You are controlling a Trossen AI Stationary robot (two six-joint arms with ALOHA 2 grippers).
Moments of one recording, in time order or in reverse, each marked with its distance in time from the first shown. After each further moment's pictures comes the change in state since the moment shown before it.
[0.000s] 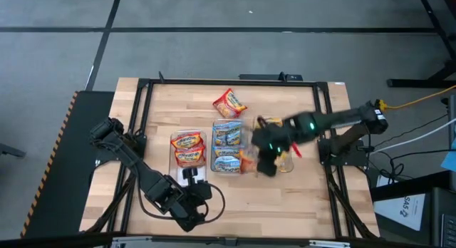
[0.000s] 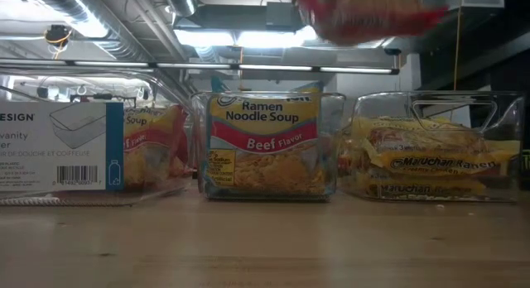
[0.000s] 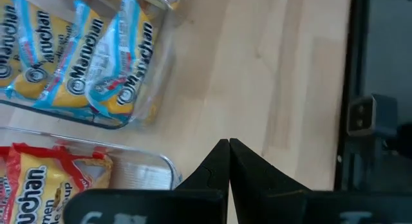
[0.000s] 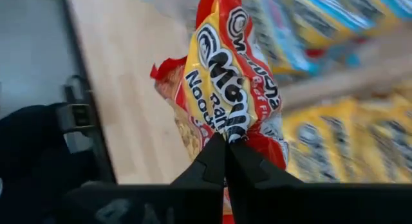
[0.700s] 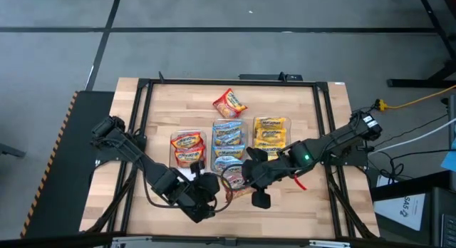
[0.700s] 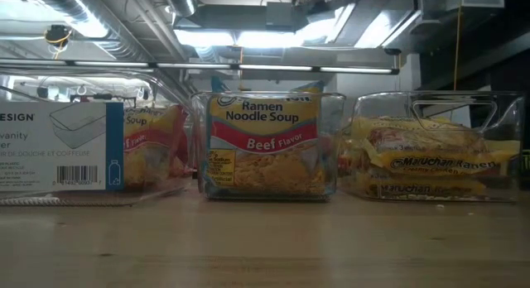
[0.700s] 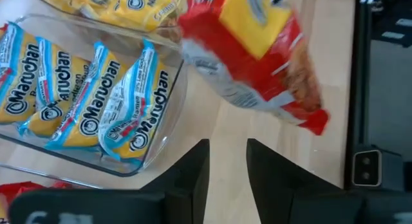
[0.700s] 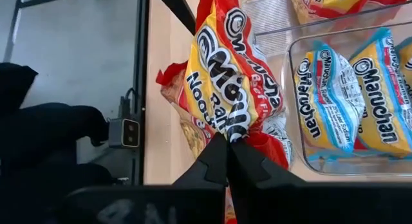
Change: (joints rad) left arm 0.067 -0.006 0.000 0.107 -0.047 0.065; right arm 0.214 0.113 -0.001 0.307 0.110 -0.072
